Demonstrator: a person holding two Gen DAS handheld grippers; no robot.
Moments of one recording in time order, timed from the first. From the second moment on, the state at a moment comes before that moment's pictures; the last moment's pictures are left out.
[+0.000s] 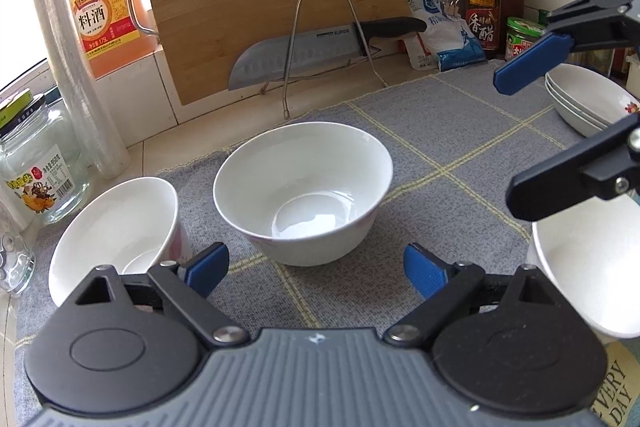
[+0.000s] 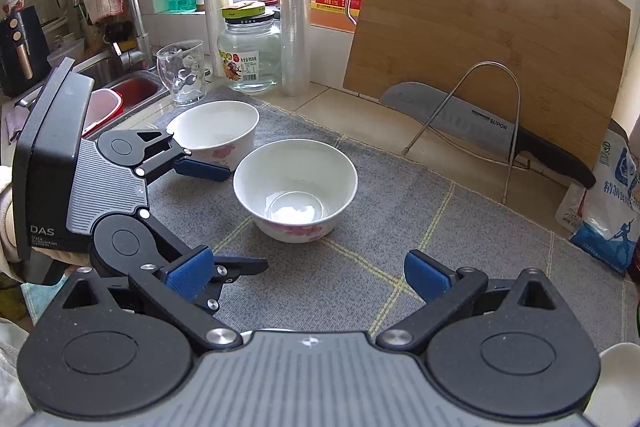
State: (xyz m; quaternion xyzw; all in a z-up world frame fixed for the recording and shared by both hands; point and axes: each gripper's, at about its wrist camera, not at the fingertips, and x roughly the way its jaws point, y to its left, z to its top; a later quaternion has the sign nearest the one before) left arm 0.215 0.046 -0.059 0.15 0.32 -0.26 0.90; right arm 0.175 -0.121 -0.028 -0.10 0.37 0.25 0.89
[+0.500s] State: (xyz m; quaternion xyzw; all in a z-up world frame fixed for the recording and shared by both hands) left arm 0.232 0.038 -0.066 0.14 0.32 -0.24 0.91; right arm 0.261 -0.103 -0.046 -0.08 0.41 0.30 0.86
